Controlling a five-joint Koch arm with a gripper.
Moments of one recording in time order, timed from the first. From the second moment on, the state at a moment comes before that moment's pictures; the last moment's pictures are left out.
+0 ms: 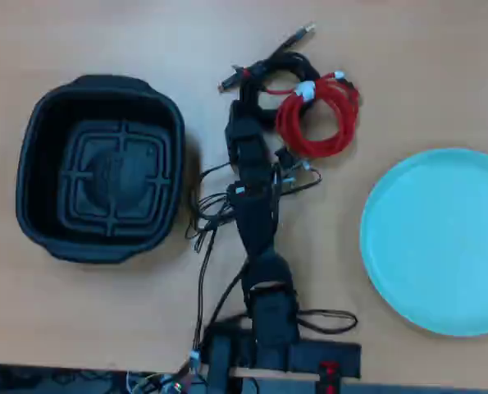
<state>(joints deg) 74.3 37.0 129.7 -100.1 15.2</state>
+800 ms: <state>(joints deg) 73.7 130.4 149.3 45.4 -8.3</state>
